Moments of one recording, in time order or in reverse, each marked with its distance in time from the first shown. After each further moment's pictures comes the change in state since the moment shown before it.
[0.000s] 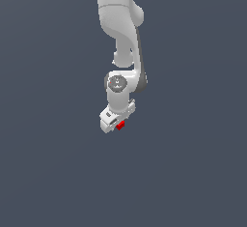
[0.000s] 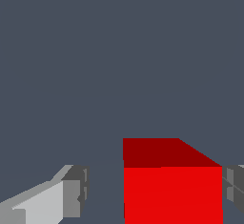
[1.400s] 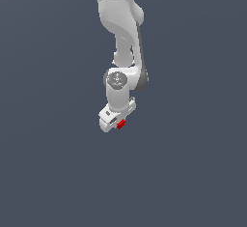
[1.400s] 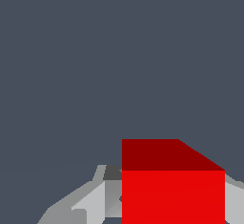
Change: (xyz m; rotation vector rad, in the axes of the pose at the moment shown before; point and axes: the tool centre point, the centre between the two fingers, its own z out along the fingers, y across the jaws) arm 0.004 0.004 -0.020 0.000 -0.001 -0.014
